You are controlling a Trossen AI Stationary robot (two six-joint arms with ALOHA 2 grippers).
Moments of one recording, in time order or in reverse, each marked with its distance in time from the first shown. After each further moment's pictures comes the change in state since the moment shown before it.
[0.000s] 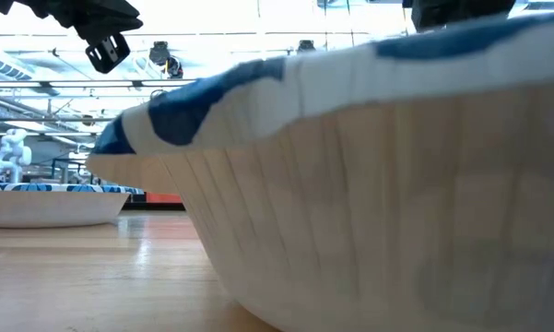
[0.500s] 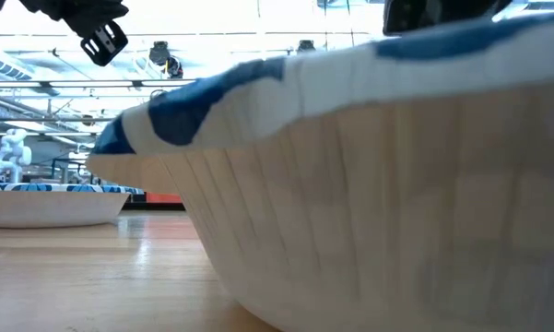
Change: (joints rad) left arm -0.081 0.000 0.000 -0.002 0.001 0.077; right arm 0.432 0.060 -0.363 0.945 -0.031 0.546
